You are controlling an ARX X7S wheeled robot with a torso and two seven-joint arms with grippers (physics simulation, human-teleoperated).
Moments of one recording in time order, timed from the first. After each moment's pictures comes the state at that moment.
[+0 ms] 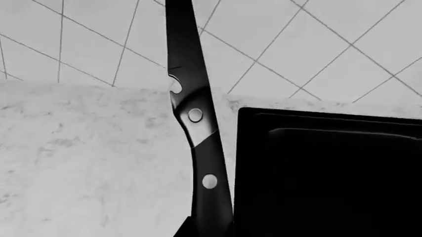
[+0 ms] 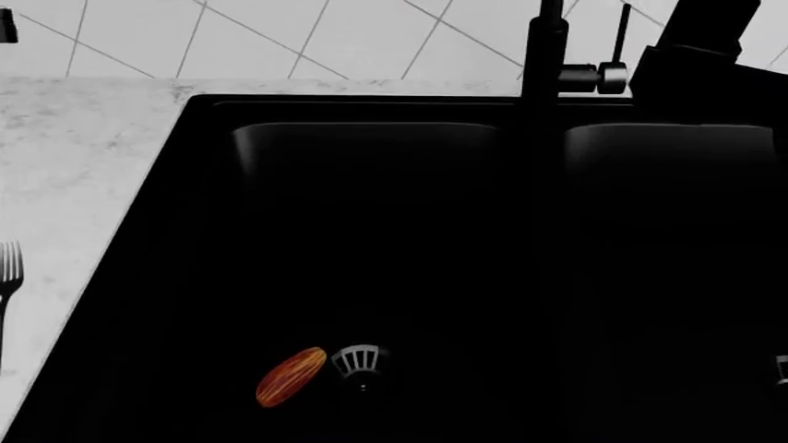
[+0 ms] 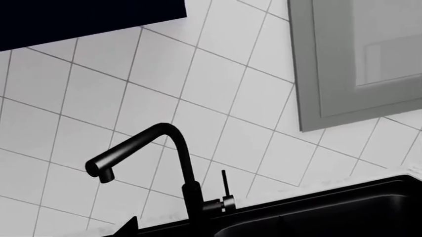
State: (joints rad) left arm -1.74 -0.59 0.67 -0.54 -1.64 -1.30 -0.90; right arm 1.08 0.52 0.25 -0.35 1.23 1.33 0.73
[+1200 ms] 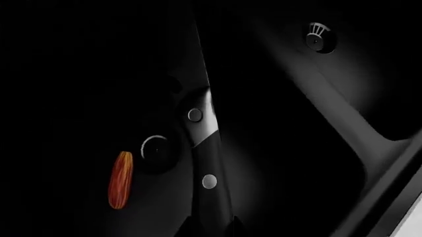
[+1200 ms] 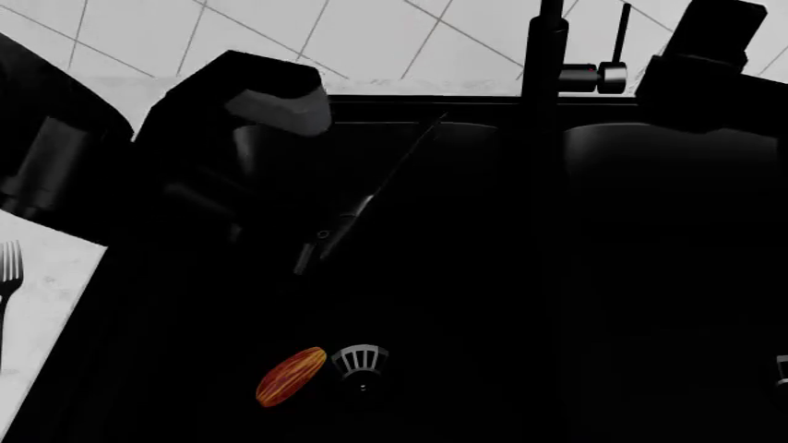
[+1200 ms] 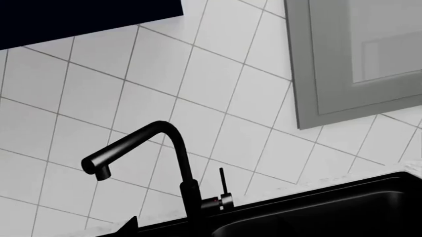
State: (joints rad) left arm -1.69 -0.21 1.03 -0.73 -1.46 -1.38 -0.02; right arm 1.05 0.57 0.22 -0.35 1.28 1.26 0.75
